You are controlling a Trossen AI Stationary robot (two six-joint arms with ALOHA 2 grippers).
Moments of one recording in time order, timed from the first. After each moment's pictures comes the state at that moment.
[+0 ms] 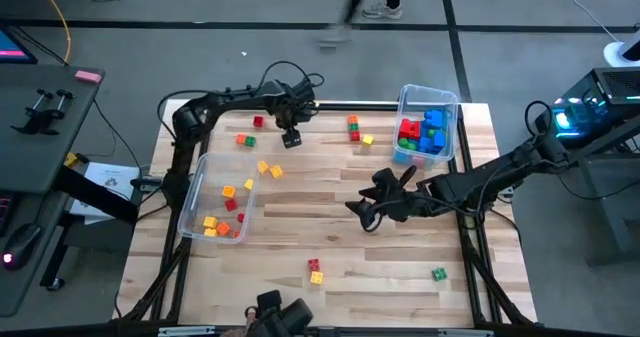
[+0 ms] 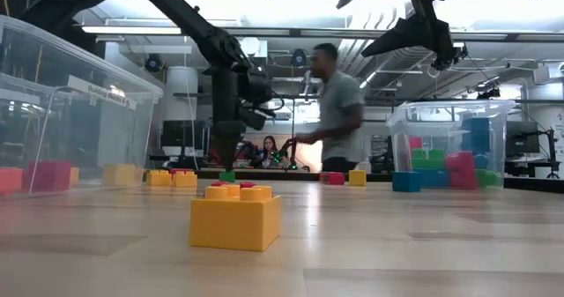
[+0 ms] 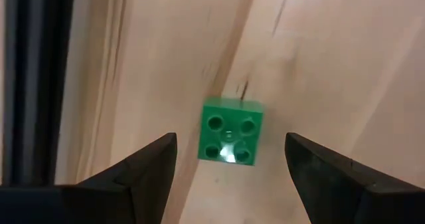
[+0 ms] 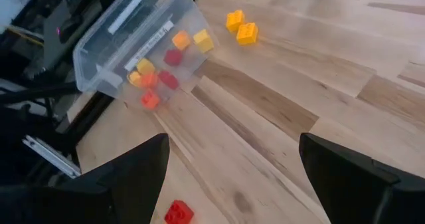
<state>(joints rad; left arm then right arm) 0.64 2.09 1.57 -0.93 -0.07 0.36 0.34 1.33 0.95 -0.28 0.51 1.07</state>
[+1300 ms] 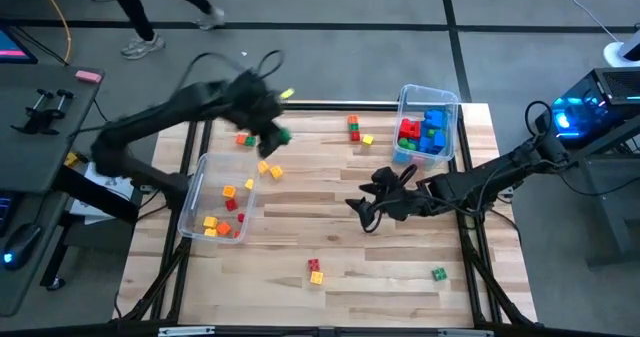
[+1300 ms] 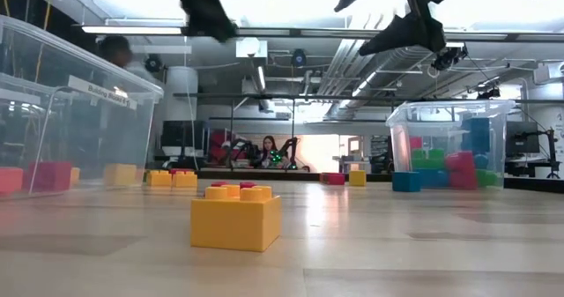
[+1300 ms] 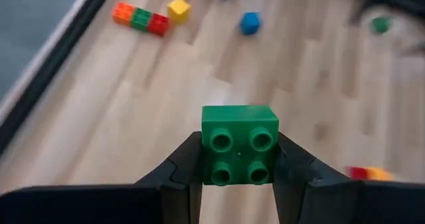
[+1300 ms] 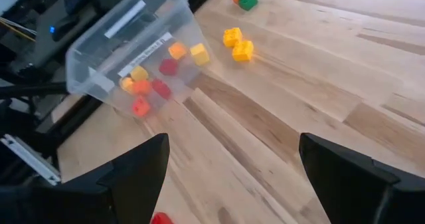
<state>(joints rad) 0.44 1.40 1.46 -0.98 0.20 -0.01 0.33 1.33 0.95 -0.27 0.56 0.96</state>
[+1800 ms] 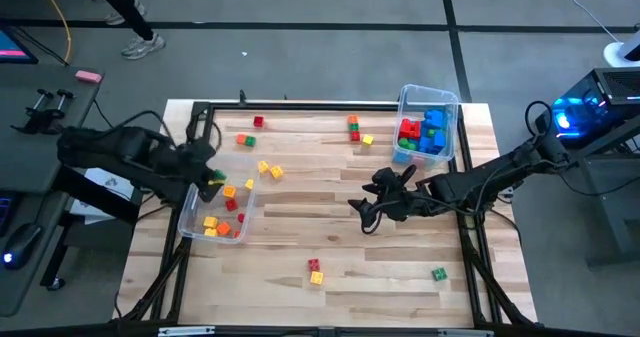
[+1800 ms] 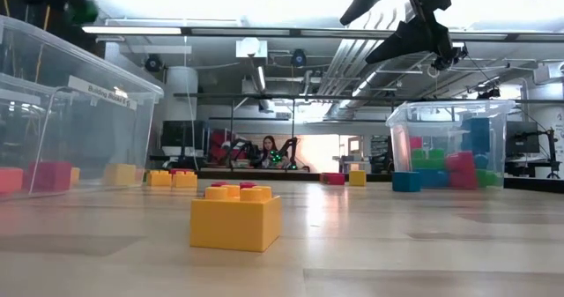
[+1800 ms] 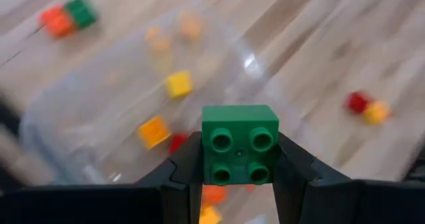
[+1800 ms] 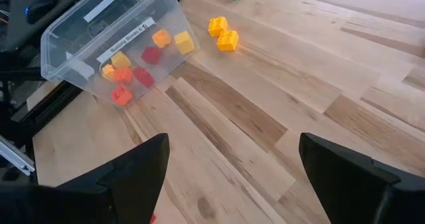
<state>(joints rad) -0.23 0.88 1.15 -1.41 -0.26 -0.98 0.33 1.33 0.95 -0.34 0.55 0.96</state>
